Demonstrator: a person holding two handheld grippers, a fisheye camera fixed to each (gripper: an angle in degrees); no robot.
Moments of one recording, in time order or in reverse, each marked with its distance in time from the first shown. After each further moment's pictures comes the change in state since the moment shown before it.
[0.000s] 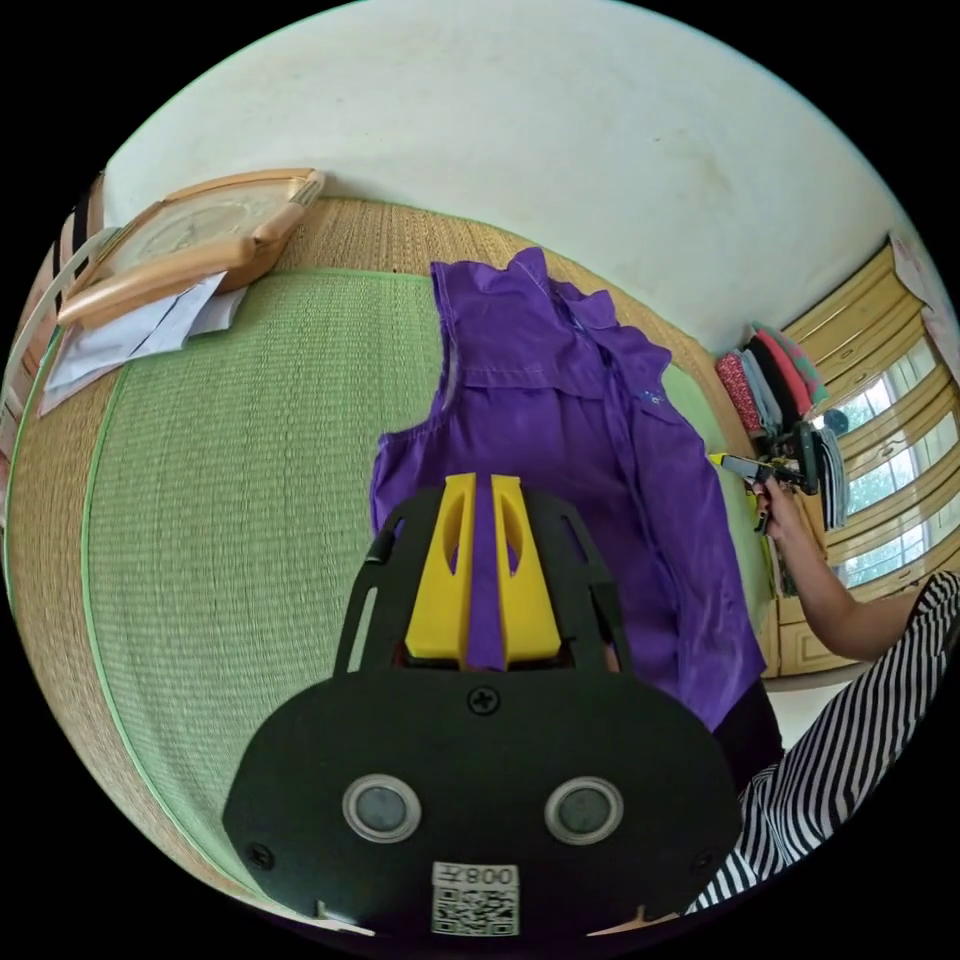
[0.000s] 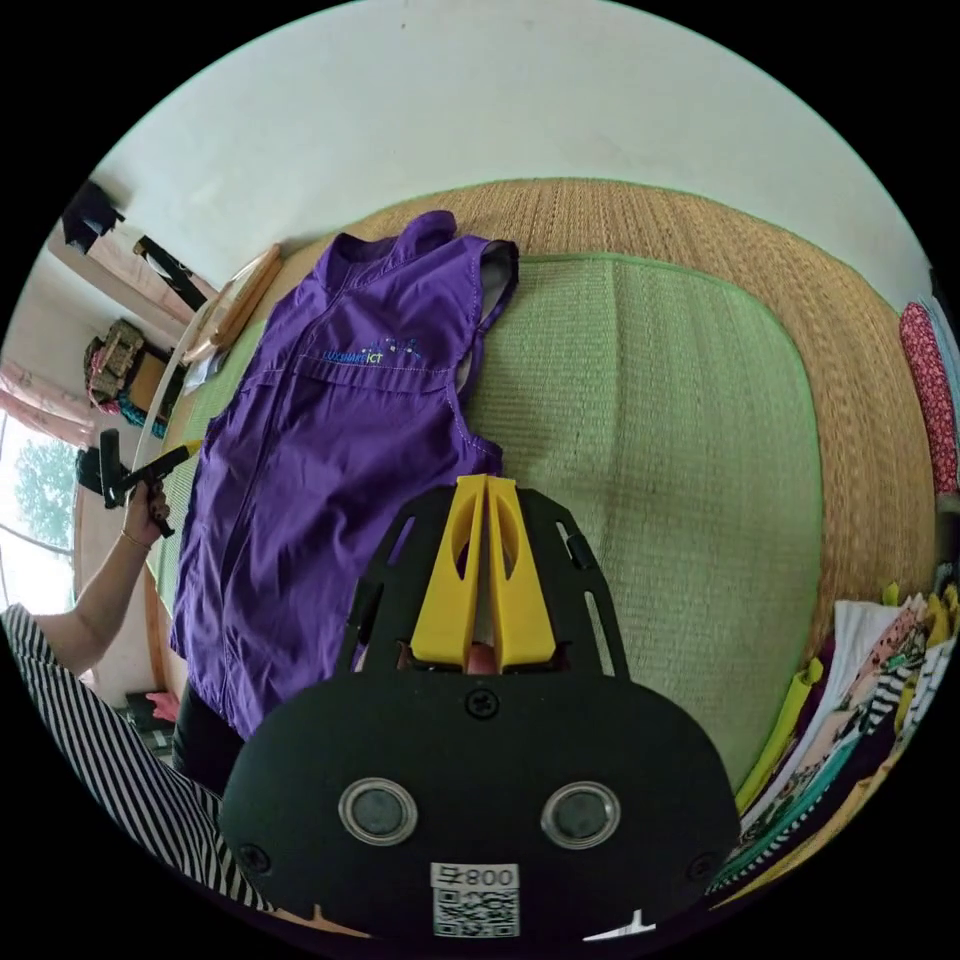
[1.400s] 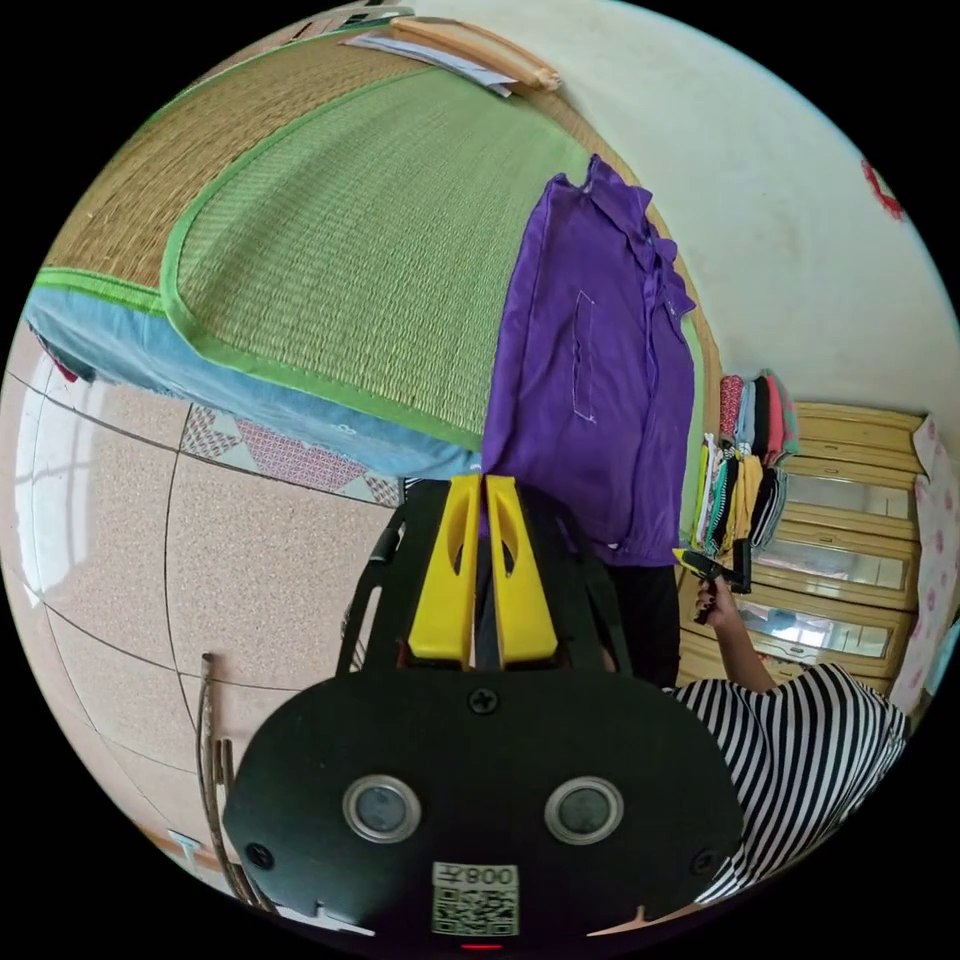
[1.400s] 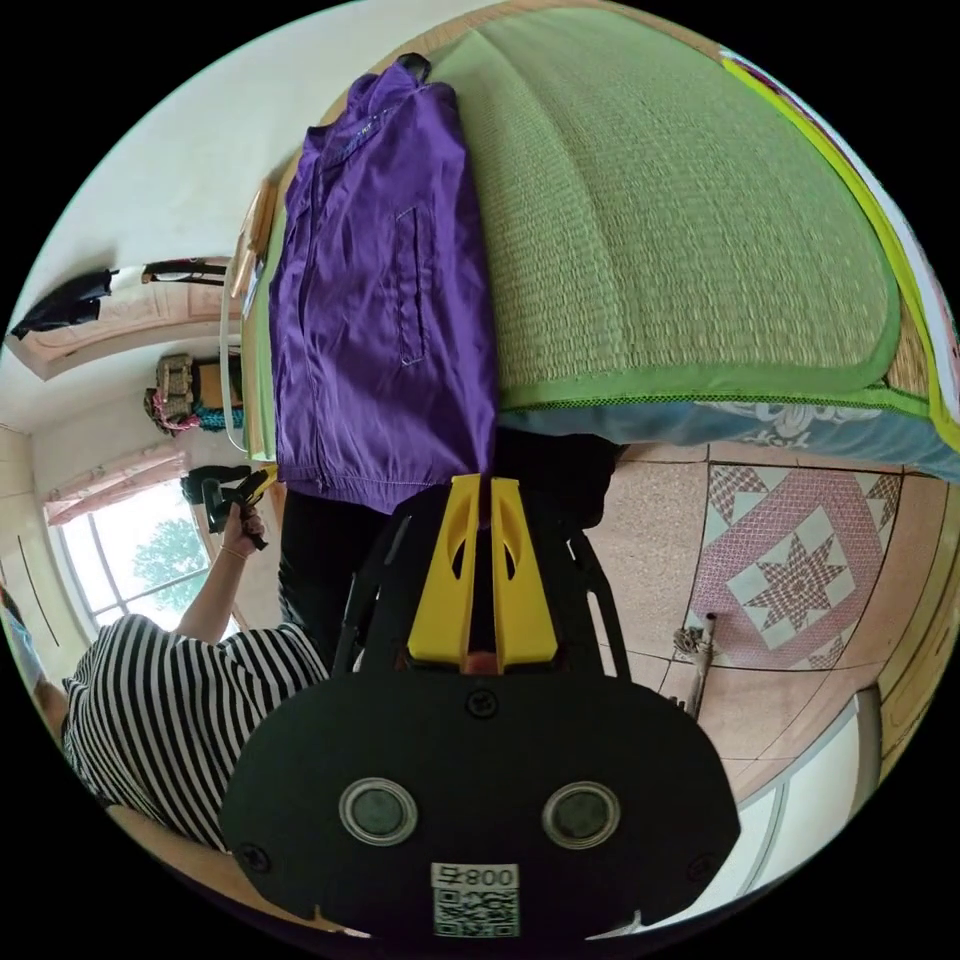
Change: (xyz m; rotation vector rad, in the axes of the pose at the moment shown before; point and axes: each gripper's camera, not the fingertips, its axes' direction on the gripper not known) left arm -0.054 0.306 -0.124 -0.201 0.141 -0.481; right arm 0.026 0.320 -0.048 -0.356 -0.359 0.326
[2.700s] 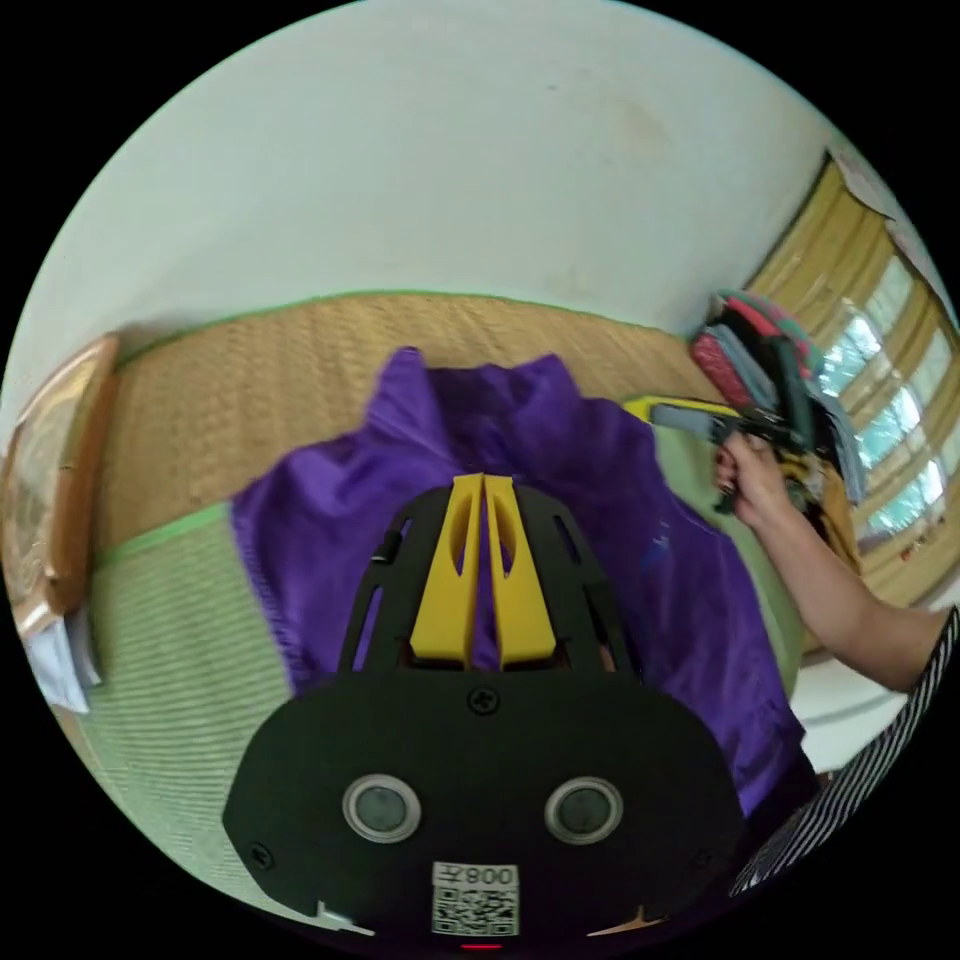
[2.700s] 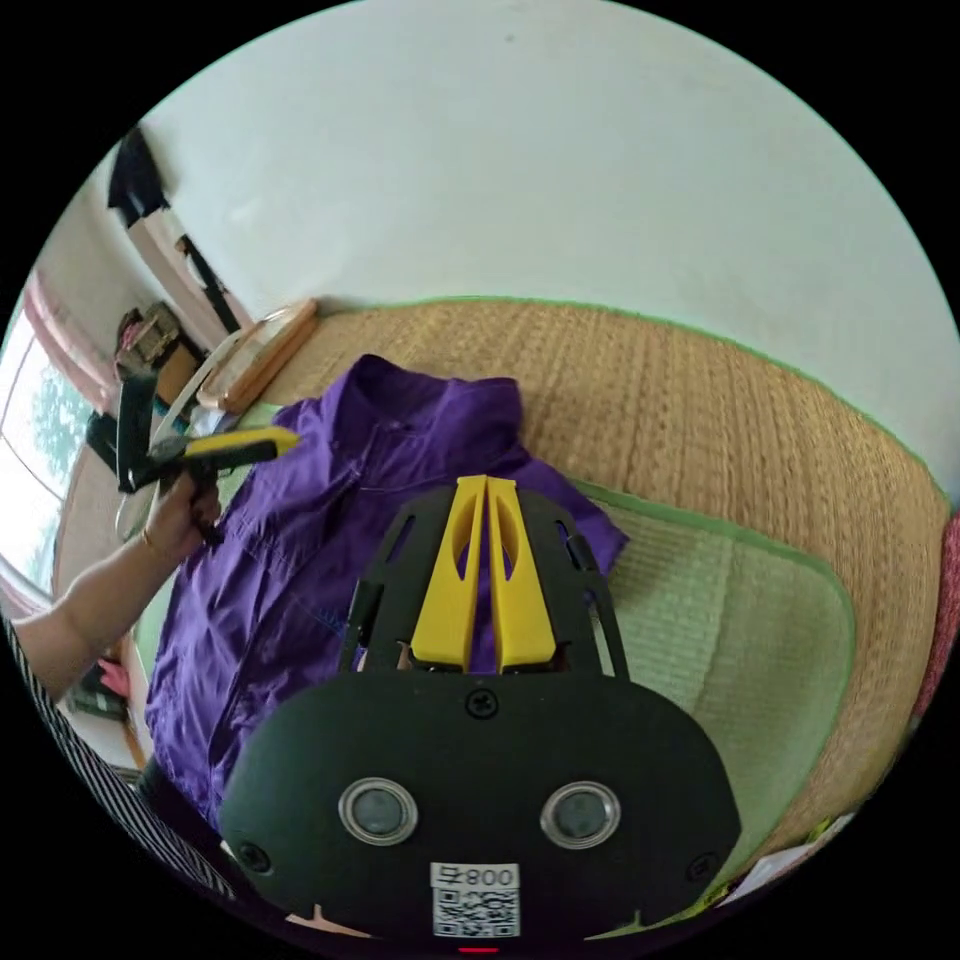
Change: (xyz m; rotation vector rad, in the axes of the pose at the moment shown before) left arm 0.380 -0.433 0.268 0.264 -0.216 0.704; right arm -0.273 -0.365 -0.193 0.473 0.360 -0.595
